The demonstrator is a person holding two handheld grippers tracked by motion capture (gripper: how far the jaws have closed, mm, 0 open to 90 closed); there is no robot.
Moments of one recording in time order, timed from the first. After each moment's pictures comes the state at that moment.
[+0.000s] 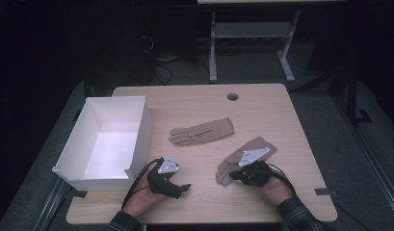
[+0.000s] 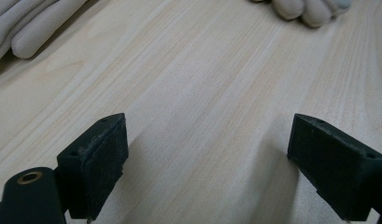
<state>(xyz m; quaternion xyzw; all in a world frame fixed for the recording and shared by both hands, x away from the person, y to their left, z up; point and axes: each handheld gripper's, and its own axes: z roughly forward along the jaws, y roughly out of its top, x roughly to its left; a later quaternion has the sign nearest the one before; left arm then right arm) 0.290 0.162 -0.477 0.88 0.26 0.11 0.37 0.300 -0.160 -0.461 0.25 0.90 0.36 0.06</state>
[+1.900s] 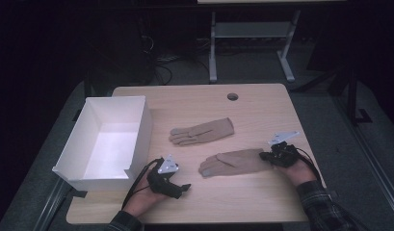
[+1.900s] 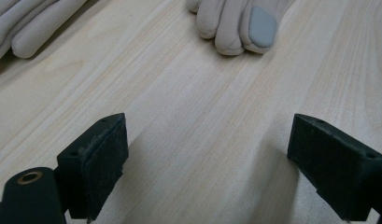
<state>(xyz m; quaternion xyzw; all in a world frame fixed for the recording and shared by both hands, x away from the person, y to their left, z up) 0.290 0.162 -0.477 0.88 0.26 0.11 0.38 0.348 -0.250 -0.461 0.35 0.87 0.31 0.12</state>
